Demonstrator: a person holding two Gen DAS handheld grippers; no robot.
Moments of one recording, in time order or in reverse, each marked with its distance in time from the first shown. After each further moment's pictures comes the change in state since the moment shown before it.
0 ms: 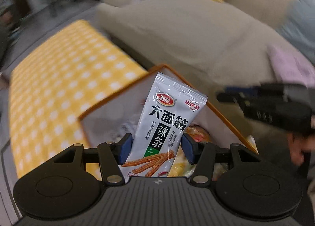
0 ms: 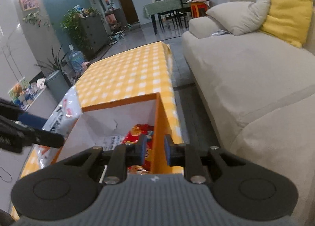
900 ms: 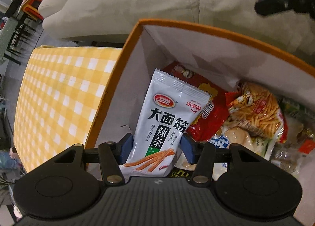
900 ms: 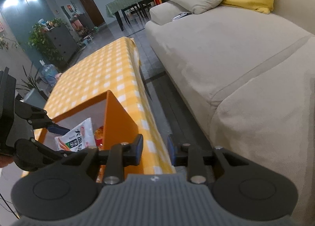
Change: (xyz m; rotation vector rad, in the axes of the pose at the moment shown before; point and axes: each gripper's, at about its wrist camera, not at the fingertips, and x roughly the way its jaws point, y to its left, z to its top) left arm 0.134 0.002 0.021 0.545 0.228 0.130; right arm 0.020 -0.042 -0.005 0.192 0.044 -0.125
